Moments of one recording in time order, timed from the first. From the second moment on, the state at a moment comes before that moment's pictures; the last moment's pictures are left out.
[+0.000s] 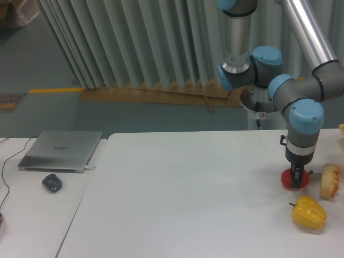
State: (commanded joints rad) arm 2.50 -1.86 -1.78 -1.21 1.59 2.06
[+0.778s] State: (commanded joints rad) arm 2.51 -1.85 -1.78 -1.22 1.58 2.06
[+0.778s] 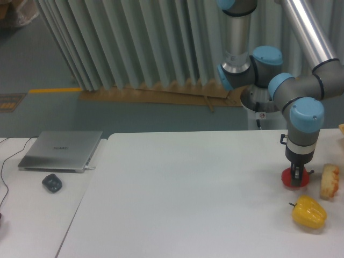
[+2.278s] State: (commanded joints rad) arm 2.75 -1.70 -1.75 -1.25 1.48 2.34
